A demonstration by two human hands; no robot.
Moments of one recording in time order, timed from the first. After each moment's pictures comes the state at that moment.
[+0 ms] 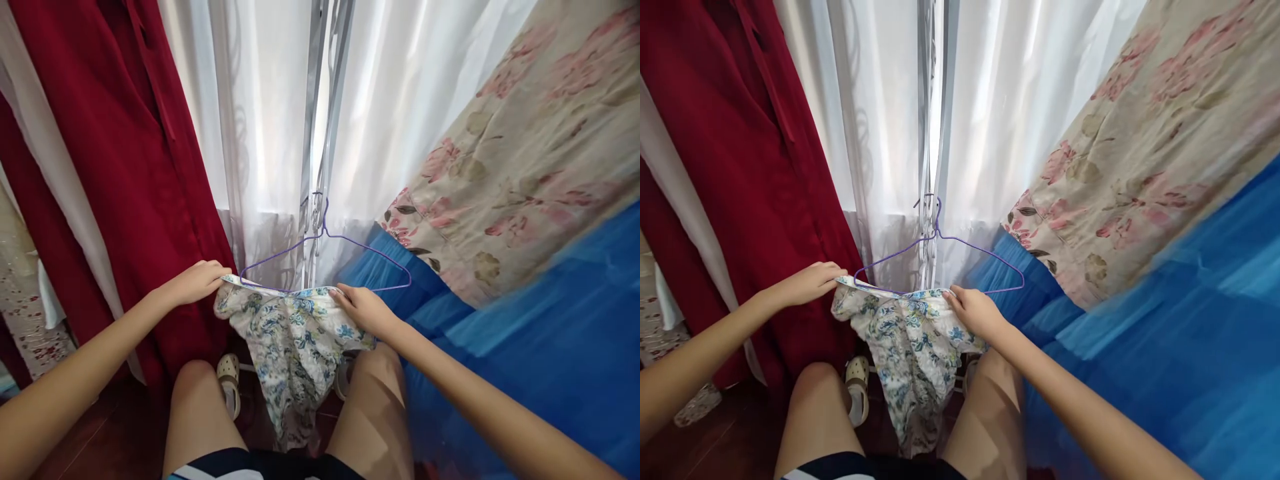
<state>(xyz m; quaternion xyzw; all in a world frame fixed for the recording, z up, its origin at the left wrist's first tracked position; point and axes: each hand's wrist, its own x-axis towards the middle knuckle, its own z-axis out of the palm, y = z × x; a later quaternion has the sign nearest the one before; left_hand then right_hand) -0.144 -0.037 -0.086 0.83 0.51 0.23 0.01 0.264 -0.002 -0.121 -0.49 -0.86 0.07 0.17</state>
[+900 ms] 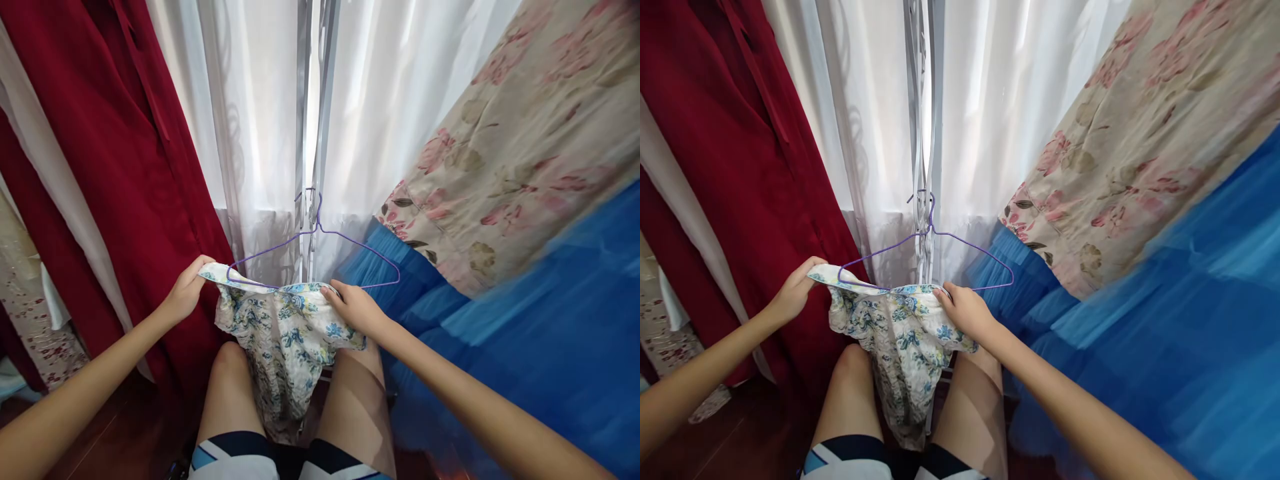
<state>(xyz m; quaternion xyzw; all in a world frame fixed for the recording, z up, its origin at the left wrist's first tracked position) -0.137 -0.062 -0.122 0.70 0.48 0.51 0.15 0.248 -0.018 -0.131 -0.51 -0.83 0.08 0.20</state>
